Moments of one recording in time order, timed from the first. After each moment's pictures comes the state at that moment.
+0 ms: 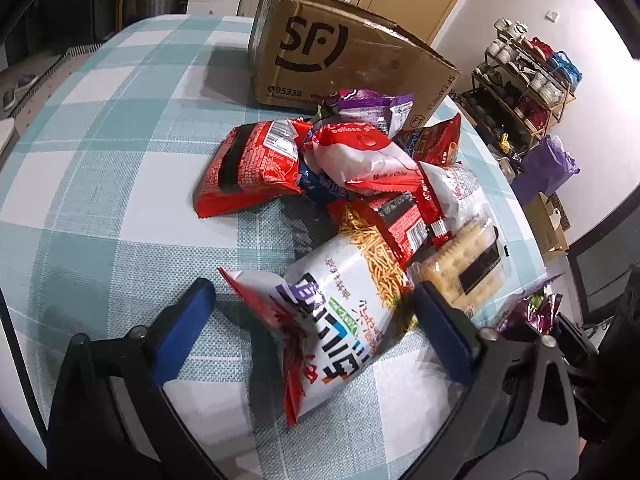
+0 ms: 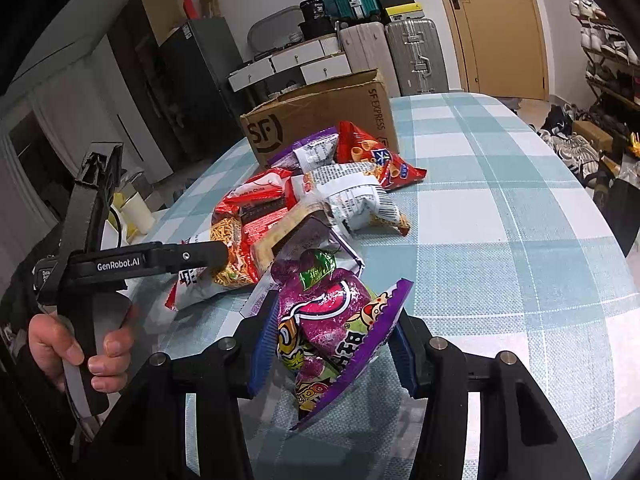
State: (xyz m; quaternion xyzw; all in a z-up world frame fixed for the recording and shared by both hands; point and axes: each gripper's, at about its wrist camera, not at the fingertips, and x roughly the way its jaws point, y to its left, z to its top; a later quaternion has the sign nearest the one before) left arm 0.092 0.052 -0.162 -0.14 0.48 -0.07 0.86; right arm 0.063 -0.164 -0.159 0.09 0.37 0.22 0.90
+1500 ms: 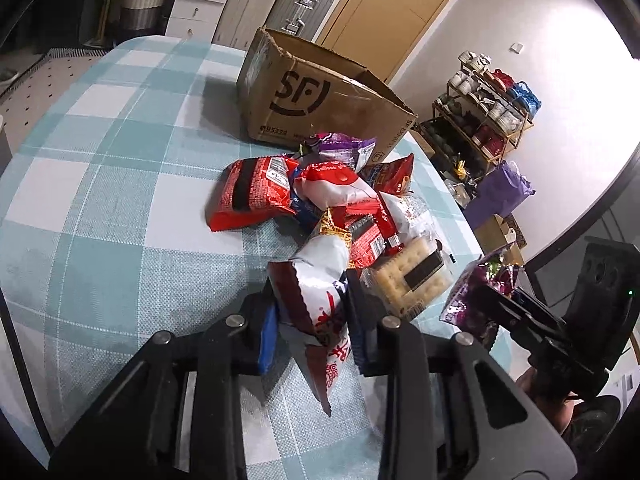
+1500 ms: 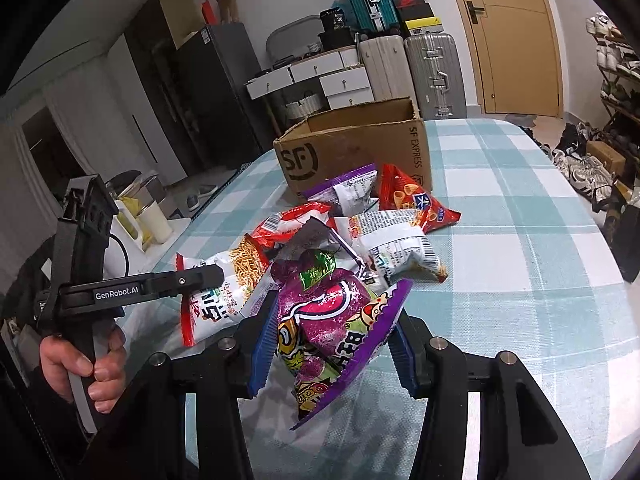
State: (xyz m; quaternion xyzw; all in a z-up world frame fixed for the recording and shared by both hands) left arm 0.050 0.094 -0.129 -0.19 0.41 -0.14 0.88; right arm 0.069 -0.135 -0.122 0.07 0.35 0.25 0.90
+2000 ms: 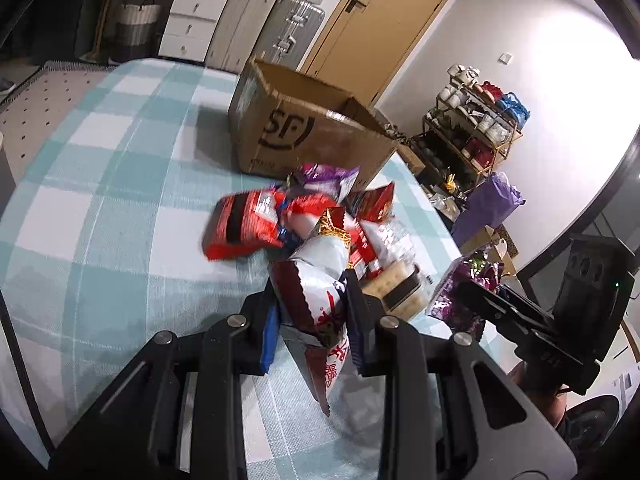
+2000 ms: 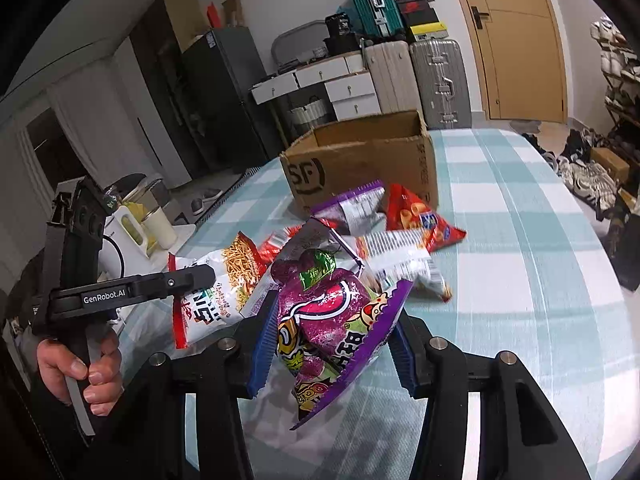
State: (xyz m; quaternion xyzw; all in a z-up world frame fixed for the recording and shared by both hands) left arm 0.044 0.100 -0.096 -0.19 0.38 -0.15 0.89; right arm 0.079 -0.134 -0.103 0.08 0.34 0.26 0.90
